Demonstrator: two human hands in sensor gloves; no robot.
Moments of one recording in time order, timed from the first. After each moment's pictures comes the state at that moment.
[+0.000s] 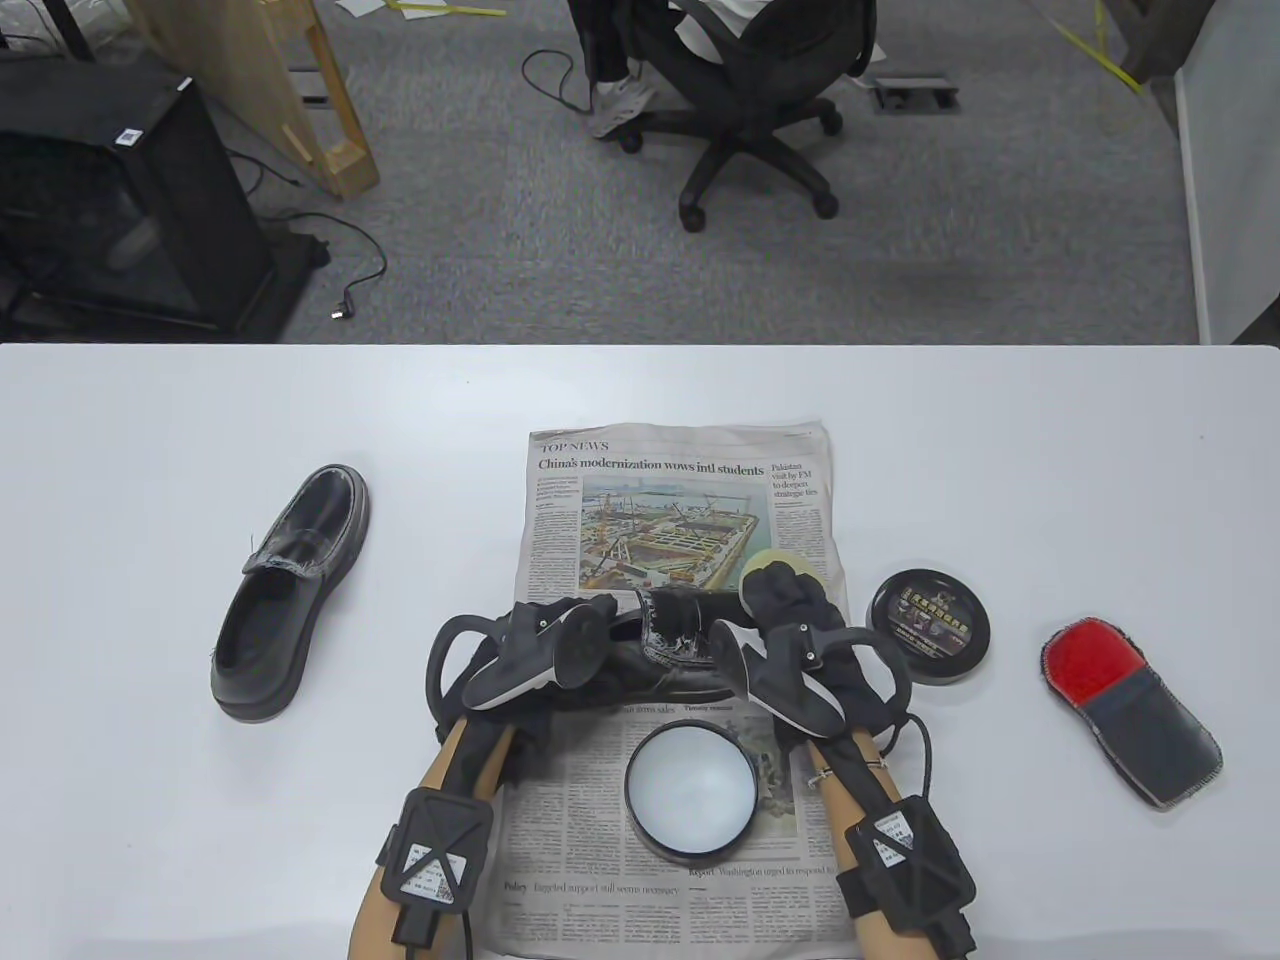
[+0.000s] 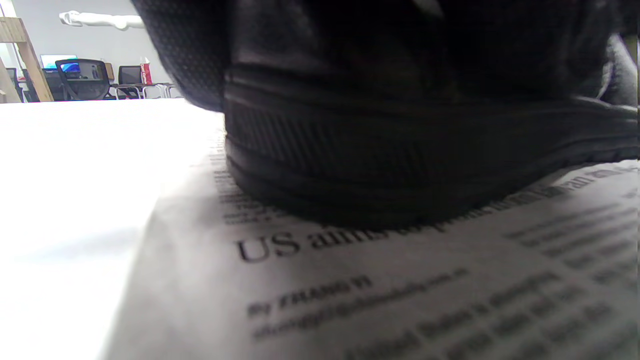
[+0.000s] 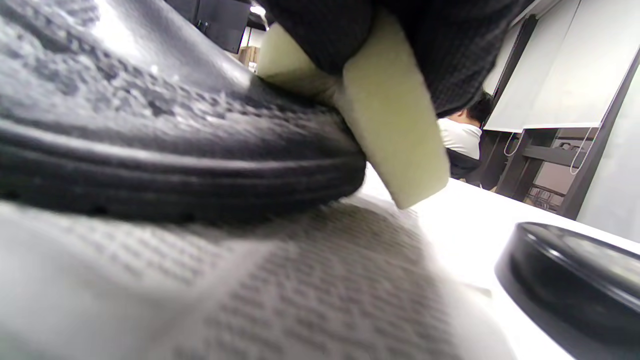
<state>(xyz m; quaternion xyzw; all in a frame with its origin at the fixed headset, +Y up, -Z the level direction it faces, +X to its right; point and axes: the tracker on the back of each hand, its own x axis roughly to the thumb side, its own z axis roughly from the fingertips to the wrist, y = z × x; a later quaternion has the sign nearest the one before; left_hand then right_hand) -0.116 -0.751 -0.307 -0.07 -0.15 -0.02 0.99 0.113 -0.737 -0.292 -0.05 0.08 -0.98 0.17</state>
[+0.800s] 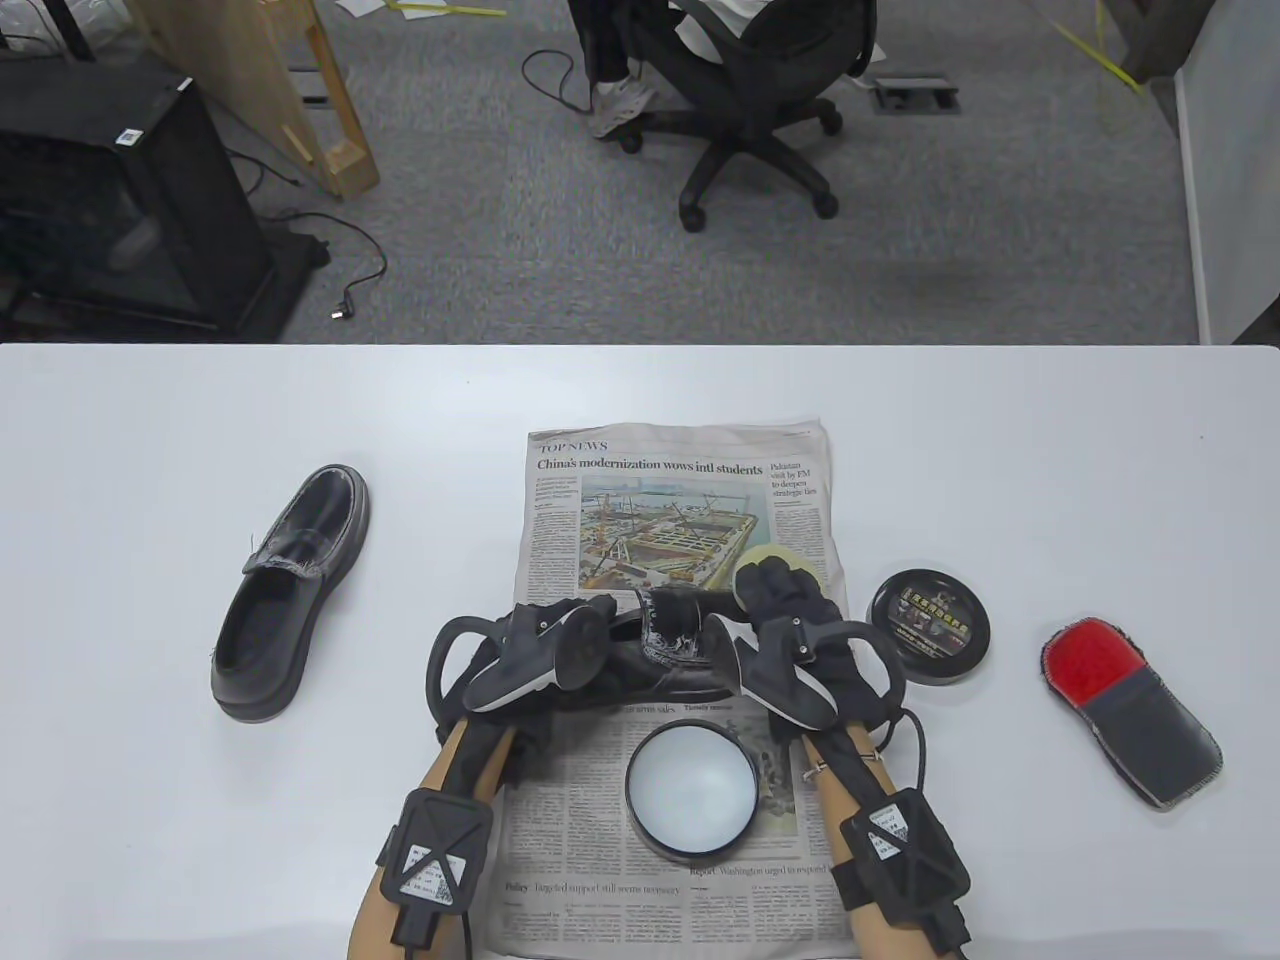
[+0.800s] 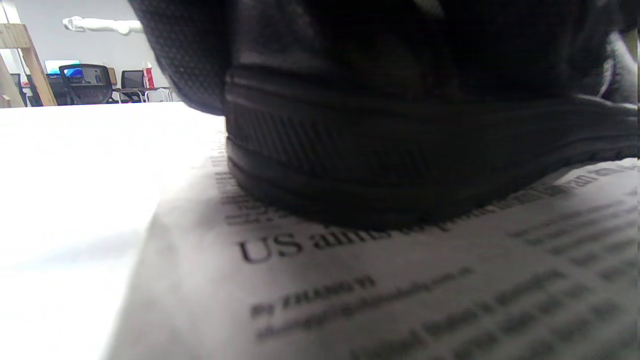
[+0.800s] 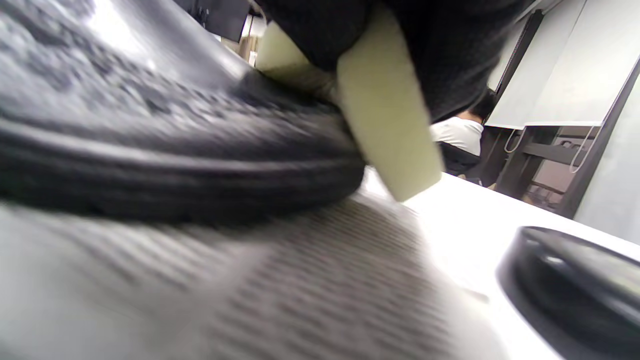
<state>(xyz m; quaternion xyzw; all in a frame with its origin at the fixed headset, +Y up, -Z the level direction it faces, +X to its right) -0.116 -0.751 -0.306 -0.06 -0.14 -0.02 0.99 0.111 -0.736 -0.297 -0.05 0.07 -0.98 0.19</state>
